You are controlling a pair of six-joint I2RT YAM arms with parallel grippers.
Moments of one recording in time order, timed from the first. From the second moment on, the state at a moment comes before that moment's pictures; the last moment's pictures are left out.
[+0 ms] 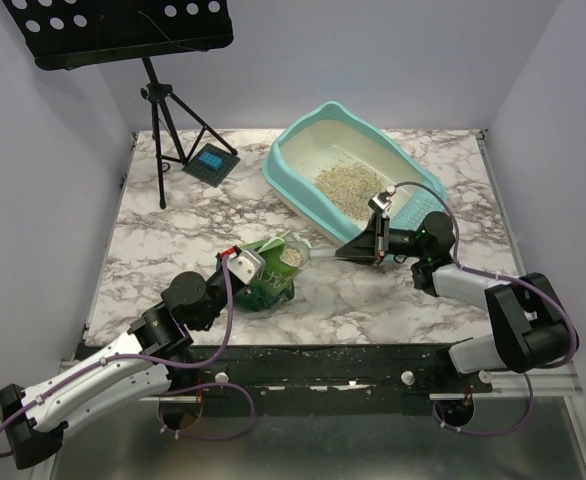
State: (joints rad) left arm -0.95 0.53 0.46 0.06 -0.25 0.27; right arm 0.32 1.42 0.49 1.05 -1.14 1.43
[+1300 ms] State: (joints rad) left arm -0.95 0.50 0.44 0.07 -0.21 0.27; right arm 0.13 0.91 0.33 0.60 -1.16 1.29
